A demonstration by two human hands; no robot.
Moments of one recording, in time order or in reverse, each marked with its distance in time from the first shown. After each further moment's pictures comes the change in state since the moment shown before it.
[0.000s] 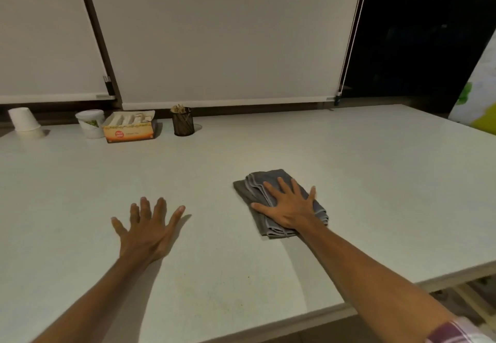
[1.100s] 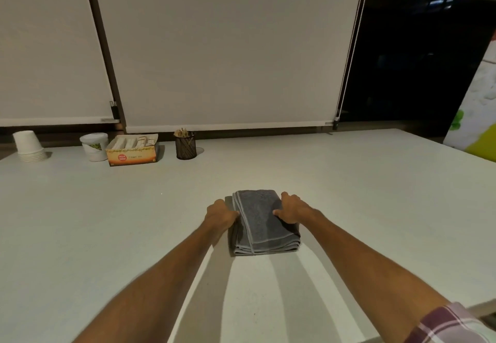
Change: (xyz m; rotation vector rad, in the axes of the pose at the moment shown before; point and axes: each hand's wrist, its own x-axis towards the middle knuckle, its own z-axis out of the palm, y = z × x) left_hand 0.056 0.151 -0.036 -0.628 -0.284 -0.003; right_hand 0.044 -0.018 -0.061 0.120 -0.178 0.126
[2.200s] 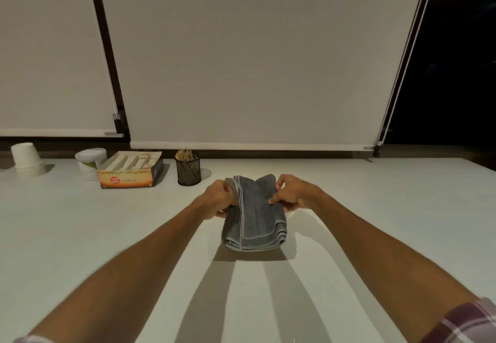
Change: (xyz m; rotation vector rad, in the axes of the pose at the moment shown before) left_hand 0.168 0.084 -0.050 -0.296 -0.002 0.007; right_hand 0.181 -0.036 -0.104 0.612 -0.182 -0.119
